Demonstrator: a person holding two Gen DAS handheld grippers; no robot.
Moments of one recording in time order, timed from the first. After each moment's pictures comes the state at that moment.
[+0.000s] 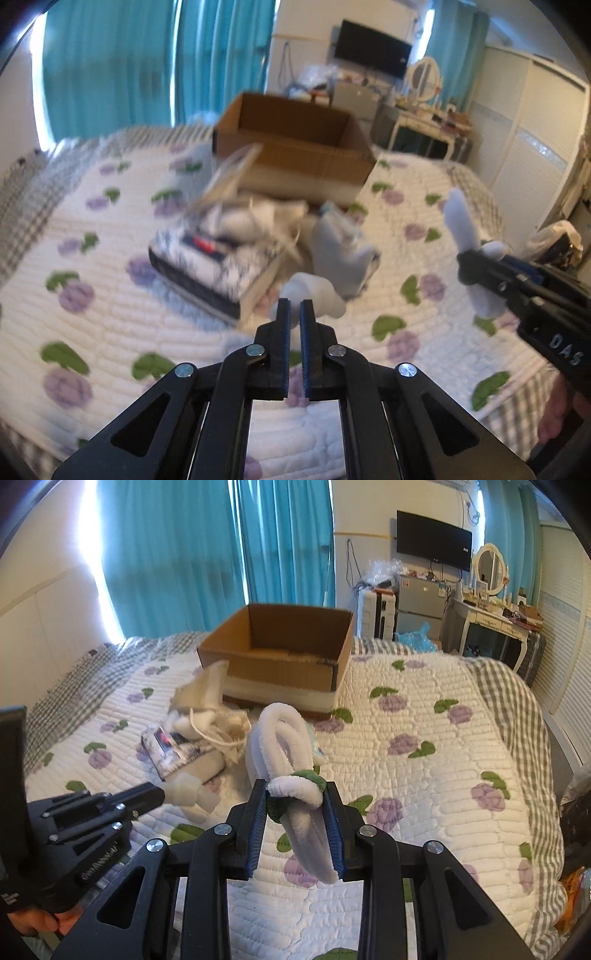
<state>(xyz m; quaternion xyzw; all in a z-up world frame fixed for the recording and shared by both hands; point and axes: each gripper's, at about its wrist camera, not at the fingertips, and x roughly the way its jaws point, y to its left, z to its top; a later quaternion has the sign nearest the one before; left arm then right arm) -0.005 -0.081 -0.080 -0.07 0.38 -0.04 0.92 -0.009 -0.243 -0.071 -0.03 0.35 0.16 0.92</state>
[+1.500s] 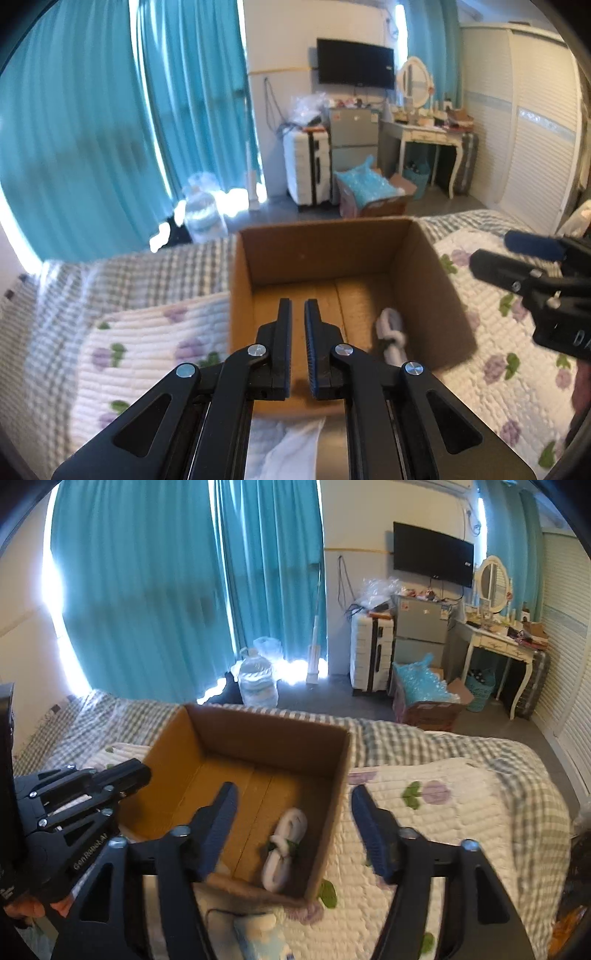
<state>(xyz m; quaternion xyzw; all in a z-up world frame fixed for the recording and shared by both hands) 0.218 -0.052 -0.011 0.05 0.32 -0.04 0.95 0.225 -0.209 -0.007 -0.02 0.33 0.14 0.93</state>
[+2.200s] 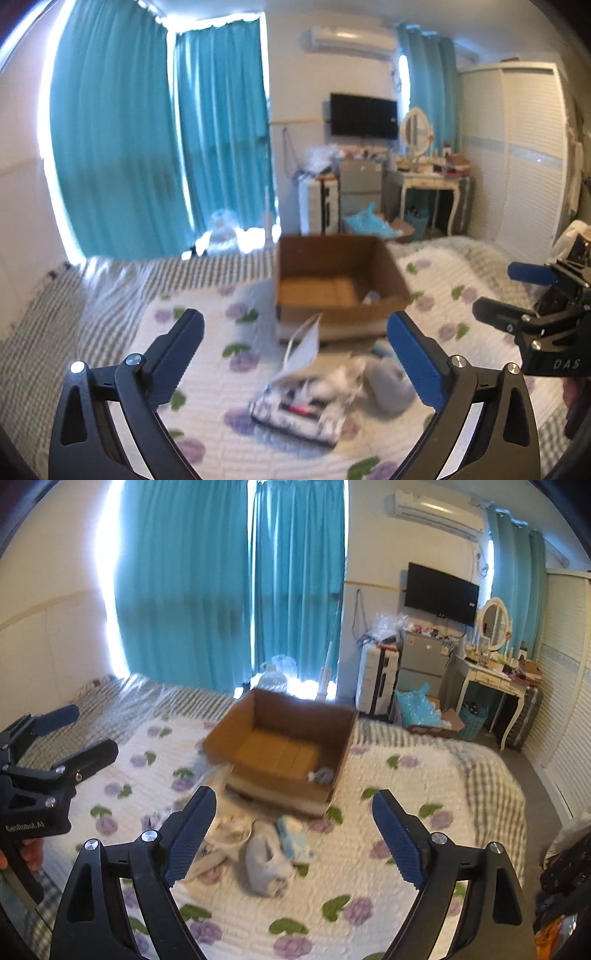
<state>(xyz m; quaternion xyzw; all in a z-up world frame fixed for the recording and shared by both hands) 0.024 -0.021 0.031 0.02 0.23 -0.02 0.97 0.030 -0.212 0.016 -0.07 0.28 0.17 0.94</state>
